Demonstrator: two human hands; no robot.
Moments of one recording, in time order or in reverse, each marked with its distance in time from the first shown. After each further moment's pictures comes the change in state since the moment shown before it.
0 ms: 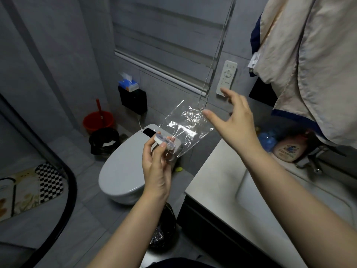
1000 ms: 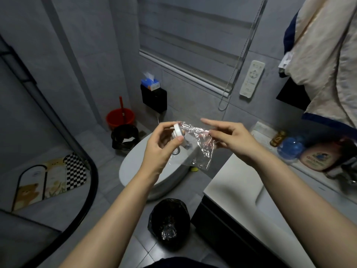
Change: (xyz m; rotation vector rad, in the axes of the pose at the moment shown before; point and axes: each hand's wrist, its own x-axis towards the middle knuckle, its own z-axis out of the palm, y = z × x) left_hand 0.031 0.068 -0.030 0.751 -0.349 0.185; right_hand -0.011 0.001 0.045 0.669 -0.644 0.262
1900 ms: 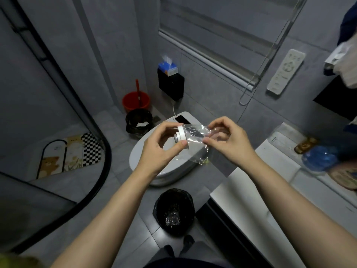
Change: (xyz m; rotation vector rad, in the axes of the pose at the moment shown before) left_hand 0.025 -0.023 -0.018 0.244 0.070 0.034; right_hand 0.054 0.037 0.011 -0.222 0.088 -0.095
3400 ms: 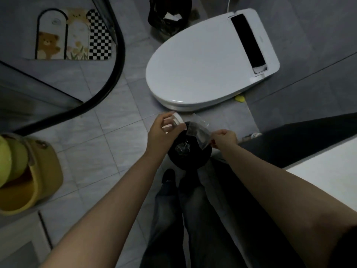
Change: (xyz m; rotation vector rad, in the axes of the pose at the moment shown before) left_hand -0.094 -0.307 -0.033 -0.085 0.494 -0.903; right_hand 0.014 0.363 0.223 -0.130 -0.055 1.057
